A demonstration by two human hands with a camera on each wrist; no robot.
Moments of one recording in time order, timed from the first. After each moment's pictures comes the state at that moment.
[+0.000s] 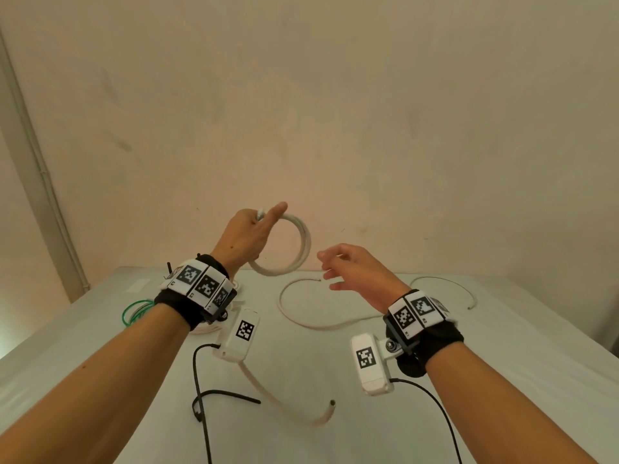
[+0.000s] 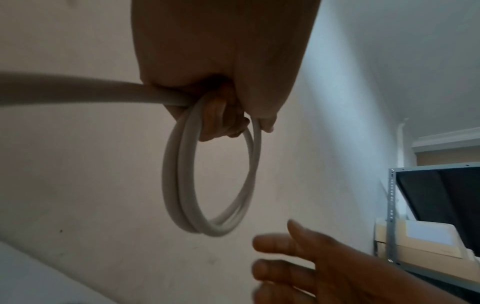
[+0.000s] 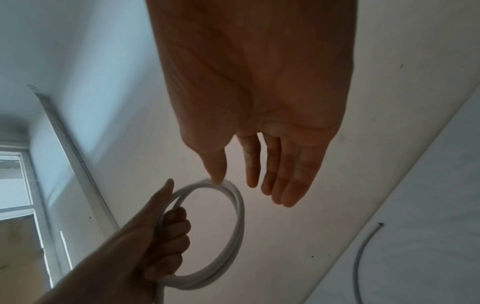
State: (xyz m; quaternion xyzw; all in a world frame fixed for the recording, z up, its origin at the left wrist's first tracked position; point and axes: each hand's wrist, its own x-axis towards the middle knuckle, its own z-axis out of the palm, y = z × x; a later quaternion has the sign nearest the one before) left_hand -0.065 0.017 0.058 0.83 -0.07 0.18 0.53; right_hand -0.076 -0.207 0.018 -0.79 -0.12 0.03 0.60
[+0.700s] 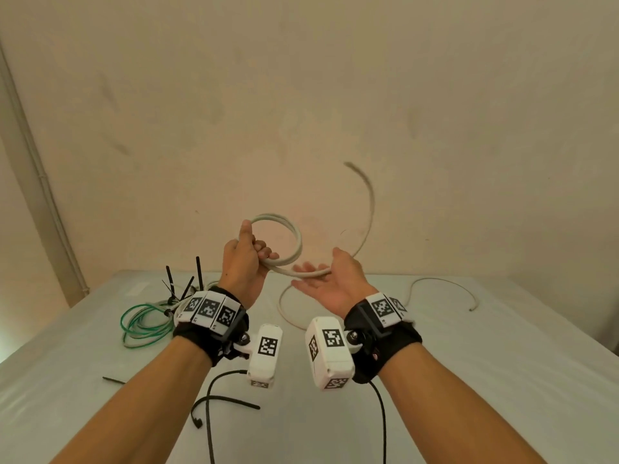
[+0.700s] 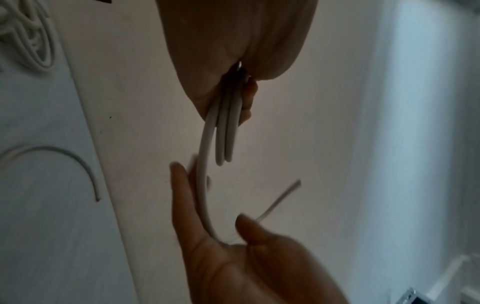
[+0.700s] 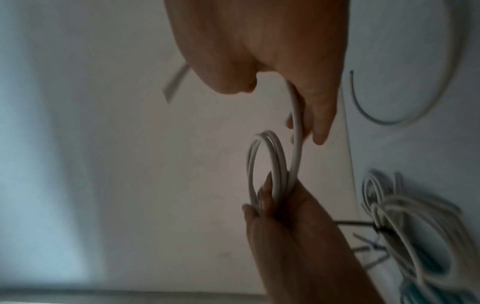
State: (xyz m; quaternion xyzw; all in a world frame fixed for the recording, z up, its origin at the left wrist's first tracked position) left_hand -0.059 -0.003 0.015 0.45 0.01 0.15 0.88; right_hand -0.074 -0.159 0.022 -0.37 0.12 0.13 0.91
